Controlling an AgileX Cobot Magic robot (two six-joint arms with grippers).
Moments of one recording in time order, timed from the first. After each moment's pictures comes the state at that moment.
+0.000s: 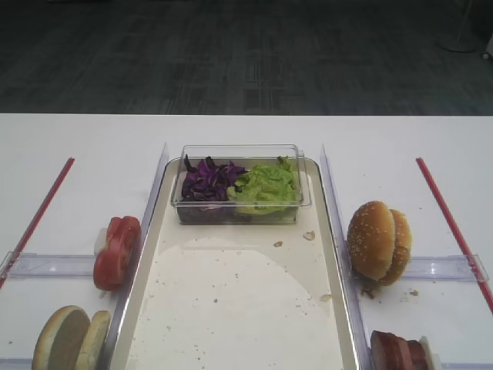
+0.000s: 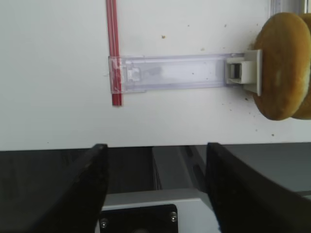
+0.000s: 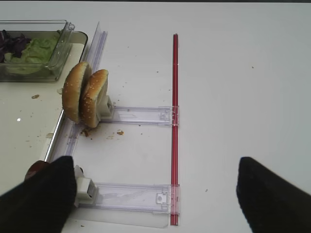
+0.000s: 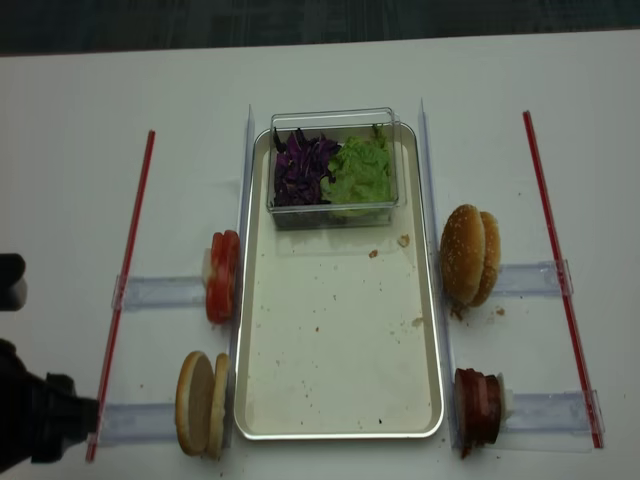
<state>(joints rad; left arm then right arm) 0.04 0.83 -0.61 -0.03 1.23 0.02 -0.02 -0.02 -0.48 0.12 1.13 -0.07</state>
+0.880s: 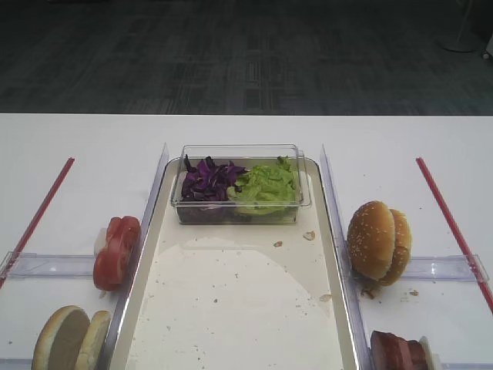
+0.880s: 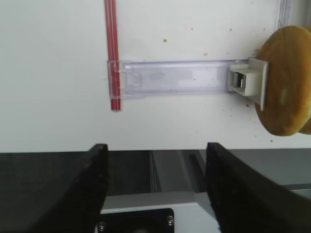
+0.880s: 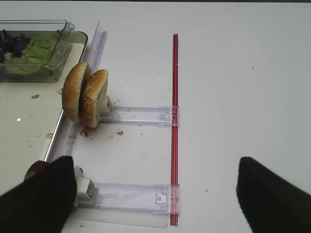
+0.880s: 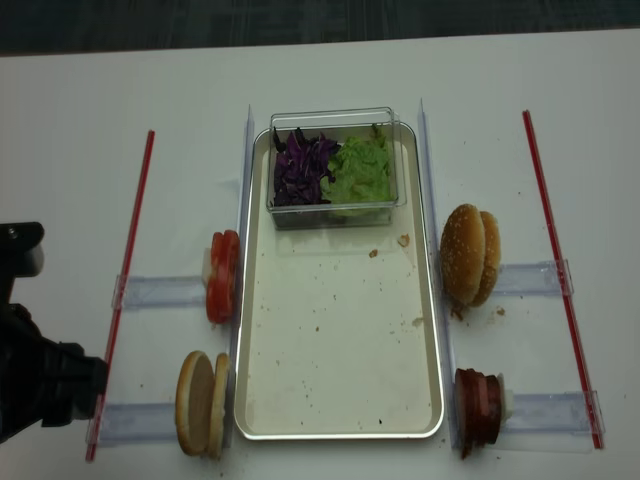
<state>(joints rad) 0.04 0.98 -0.66 -0.03 1.22 0.00 -0.02 -0.02 -0.48 0.12 1.13 -0.07</state>
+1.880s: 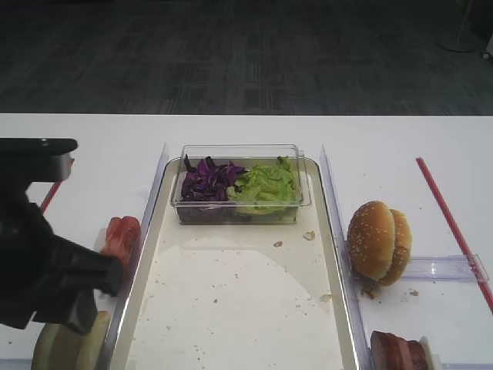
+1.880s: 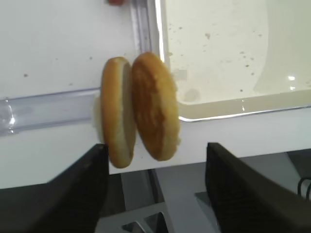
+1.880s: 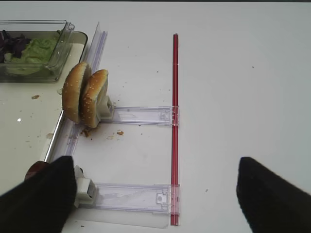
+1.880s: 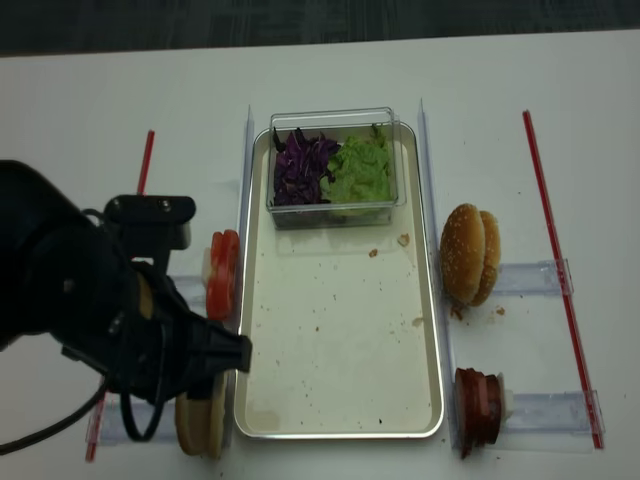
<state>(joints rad) -0.66 1.22 -0.83 0.02 1.09 -0.60 -0.02 -0.02 -0.48 0.12 1.13 -0.06</state>
